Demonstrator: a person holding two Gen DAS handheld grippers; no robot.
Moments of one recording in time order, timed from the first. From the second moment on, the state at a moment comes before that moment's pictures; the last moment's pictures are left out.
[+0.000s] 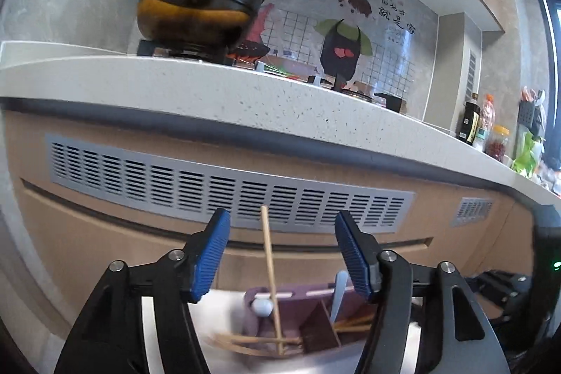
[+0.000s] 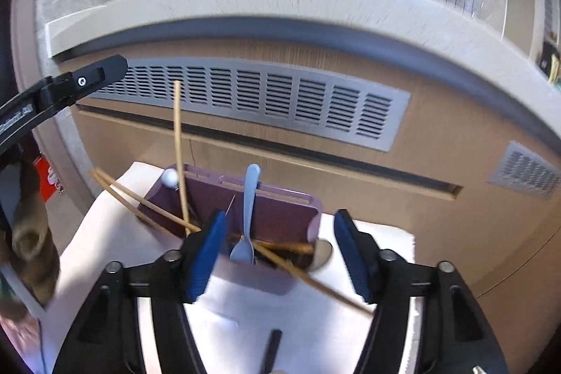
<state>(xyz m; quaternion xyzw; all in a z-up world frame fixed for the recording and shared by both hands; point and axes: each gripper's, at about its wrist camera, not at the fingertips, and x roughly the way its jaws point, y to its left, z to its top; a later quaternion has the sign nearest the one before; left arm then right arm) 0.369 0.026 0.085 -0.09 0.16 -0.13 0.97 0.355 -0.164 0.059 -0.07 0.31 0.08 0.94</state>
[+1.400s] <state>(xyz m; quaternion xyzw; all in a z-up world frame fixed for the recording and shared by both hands) 0.259 -0.033 -0.087 0.02 0.52 -0.28 0.81 0.304 -0.195 -0.101 -0.01 0.48 0.10 0.87</state>
